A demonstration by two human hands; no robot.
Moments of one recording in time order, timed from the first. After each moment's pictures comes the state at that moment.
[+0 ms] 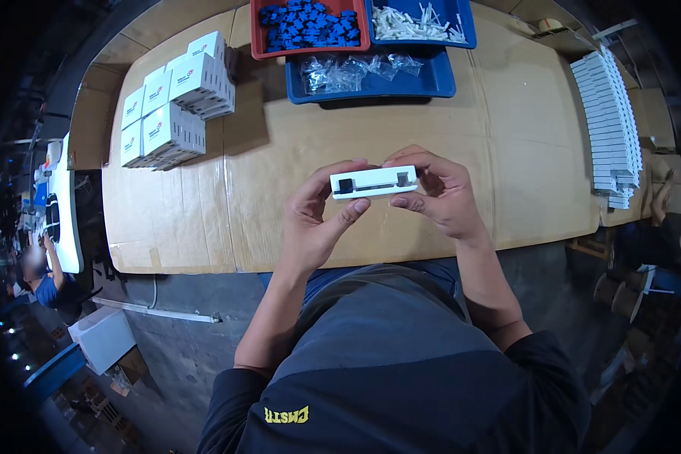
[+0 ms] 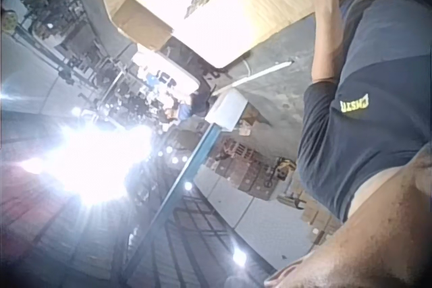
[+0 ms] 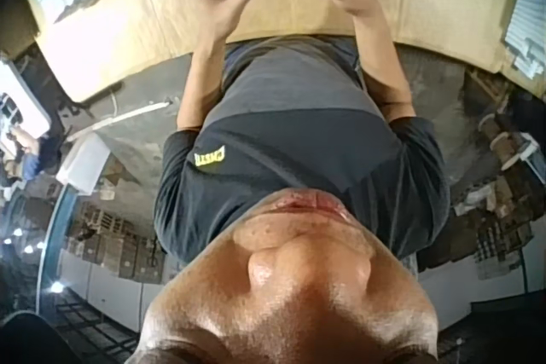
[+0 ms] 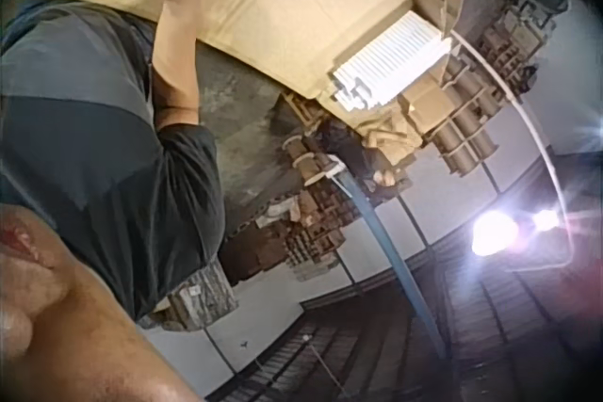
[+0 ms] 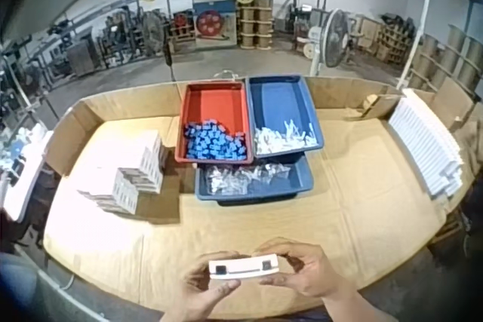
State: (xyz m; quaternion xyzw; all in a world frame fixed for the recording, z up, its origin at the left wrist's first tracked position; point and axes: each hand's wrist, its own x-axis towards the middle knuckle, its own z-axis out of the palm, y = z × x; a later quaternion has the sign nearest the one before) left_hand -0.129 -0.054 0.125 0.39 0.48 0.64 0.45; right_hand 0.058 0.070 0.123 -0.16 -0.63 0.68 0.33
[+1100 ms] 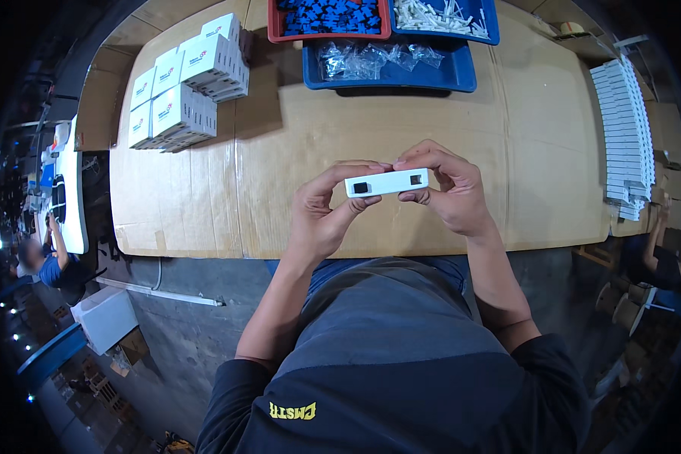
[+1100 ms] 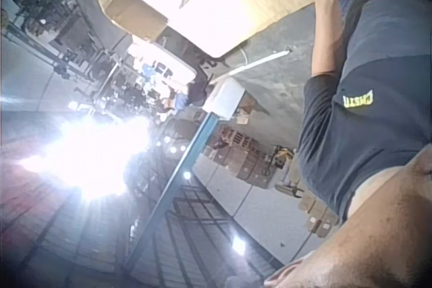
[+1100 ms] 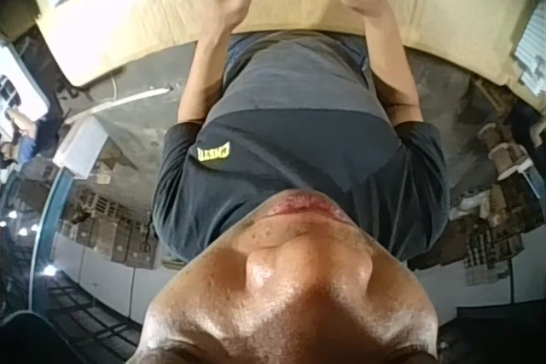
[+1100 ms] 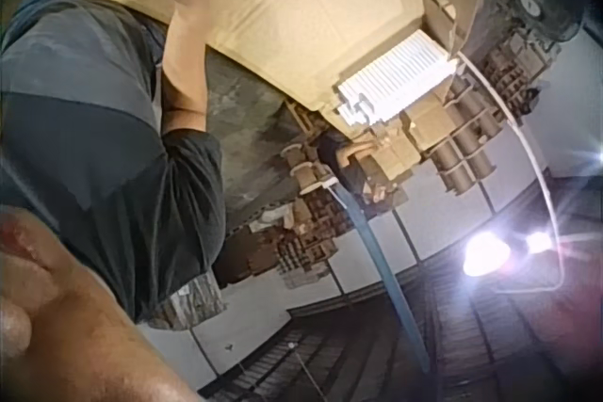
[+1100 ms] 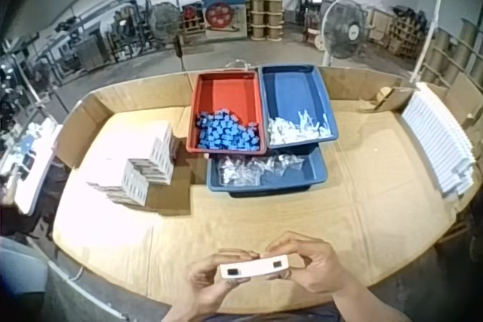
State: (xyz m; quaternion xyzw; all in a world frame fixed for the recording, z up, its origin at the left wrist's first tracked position) left_hand -0.136 -0.060 0.108 0.43 0.48 0.63 0.44; right_hand 0.050 0.069 0.121 -0.17 -0.68 0.63 0.32
